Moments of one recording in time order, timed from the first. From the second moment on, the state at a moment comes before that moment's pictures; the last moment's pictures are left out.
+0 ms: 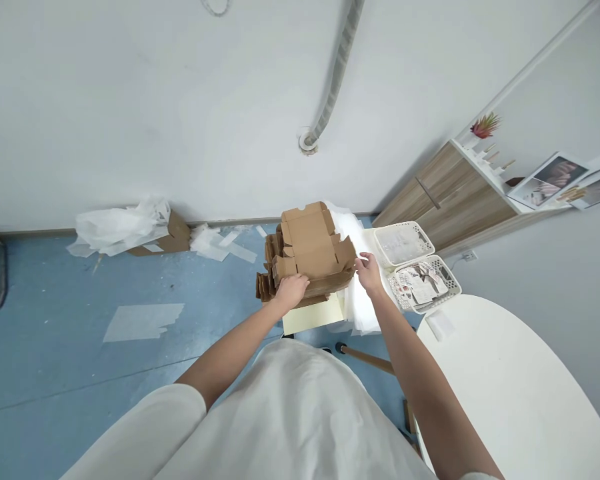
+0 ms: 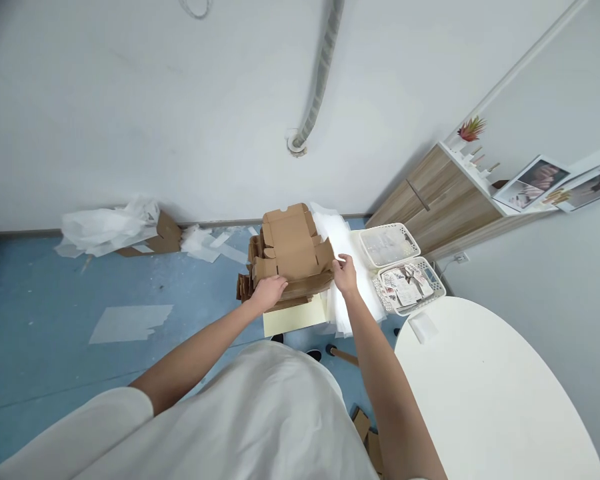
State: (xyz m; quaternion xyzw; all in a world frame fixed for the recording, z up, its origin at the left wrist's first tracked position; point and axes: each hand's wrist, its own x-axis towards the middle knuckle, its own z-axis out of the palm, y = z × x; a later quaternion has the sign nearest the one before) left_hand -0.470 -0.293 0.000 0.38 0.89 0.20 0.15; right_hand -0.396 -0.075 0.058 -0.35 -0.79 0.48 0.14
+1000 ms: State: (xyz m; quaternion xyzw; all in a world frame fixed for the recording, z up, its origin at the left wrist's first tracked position) left_hand -0.408 -0.264 0.033 0.51 0.79 0.32 0.09; right_hand -0.323 -0.081 0.118 -0.32 -0.82 0.45 0.16
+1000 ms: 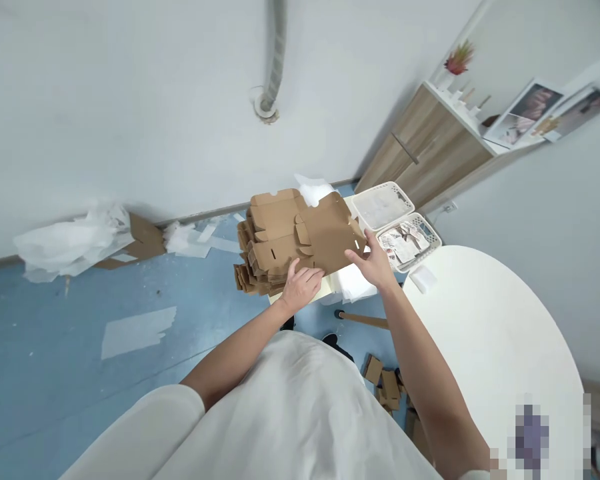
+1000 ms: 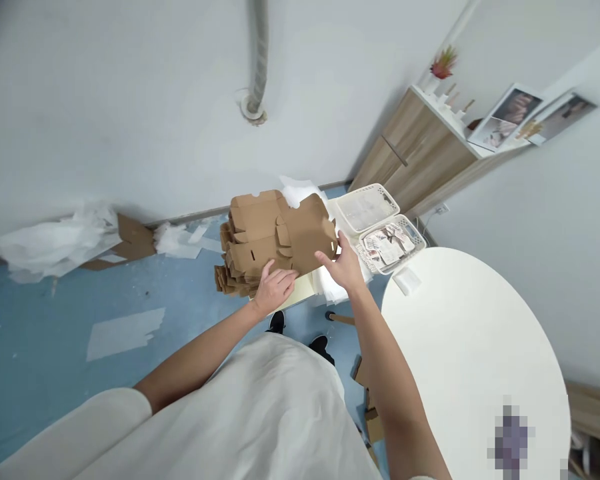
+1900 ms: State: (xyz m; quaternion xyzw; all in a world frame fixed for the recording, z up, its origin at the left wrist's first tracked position) left_hand -0.132 -0.090 0.023 0.37 0.64 0.43 0.52; right_hand 0.087 -0.027 0.029 -0.60 -0.45 0.34 0.57
